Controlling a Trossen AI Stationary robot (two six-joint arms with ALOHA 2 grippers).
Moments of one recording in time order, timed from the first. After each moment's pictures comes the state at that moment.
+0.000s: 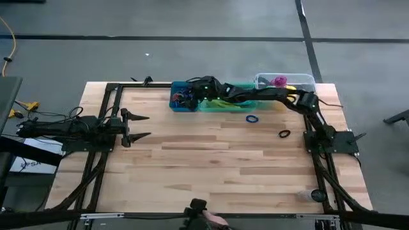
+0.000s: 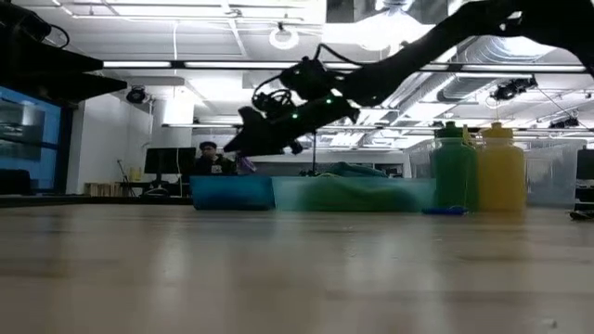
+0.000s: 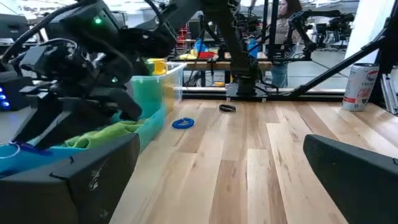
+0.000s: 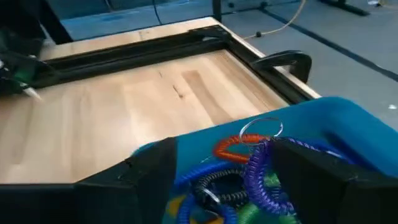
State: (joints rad) left arm -0.10 0.00 0.14 -0.12 -0.26 0.03; right arm -0.42 2.17 1.56 0.18 -0.14 0.06
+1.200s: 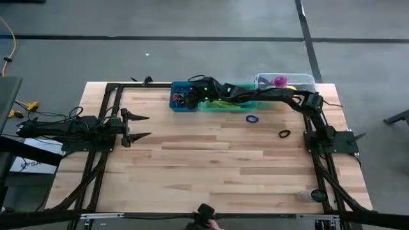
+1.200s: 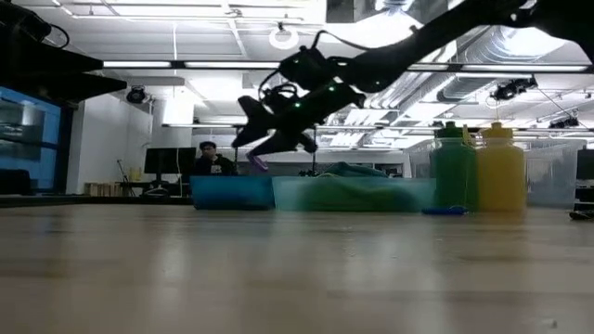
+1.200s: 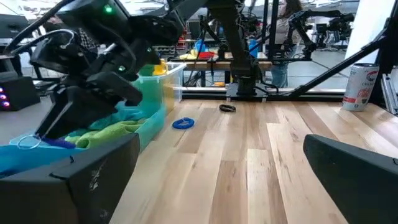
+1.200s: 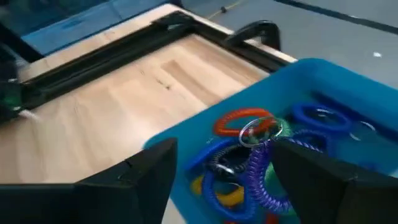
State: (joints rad) left arm -0.10 0.00 0.14 -0.12 -0.26 0.03; right arm -0.39 2.11 1.56 0.02 -0.03 0.34
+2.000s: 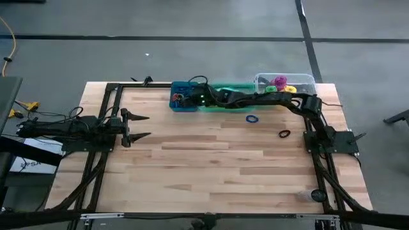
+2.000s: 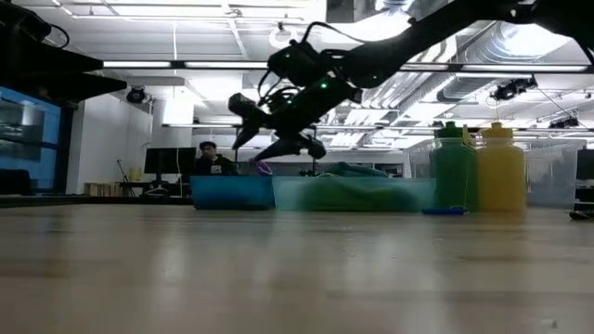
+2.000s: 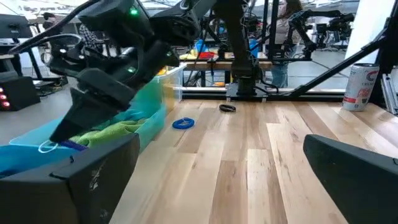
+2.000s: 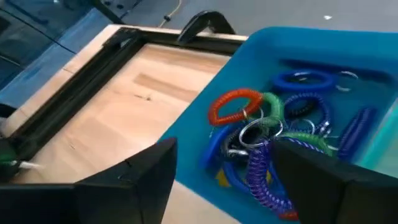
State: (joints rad) left arm -0.10 0.00 0.14 -0.12 -0.26 0.03; right arm -0.31 2.11 1.56 -0.02 0.18 0.74
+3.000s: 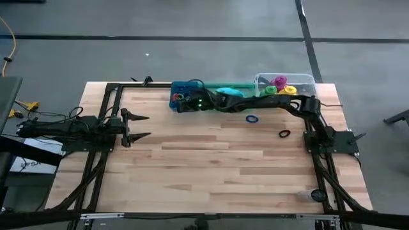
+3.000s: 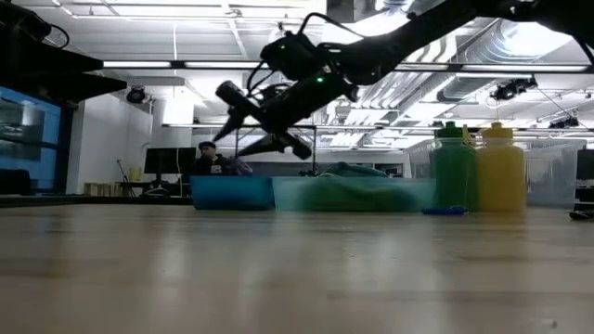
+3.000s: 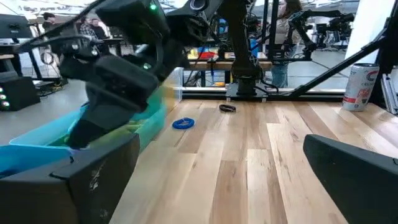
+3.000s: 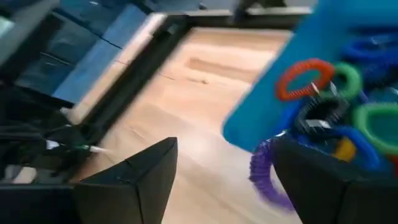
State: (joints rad) left arm -0.10 0.00 0.14 -0.12 -0.26 0.03; right arm -0.27 2.11 1.56 0.04 0.09 0.85
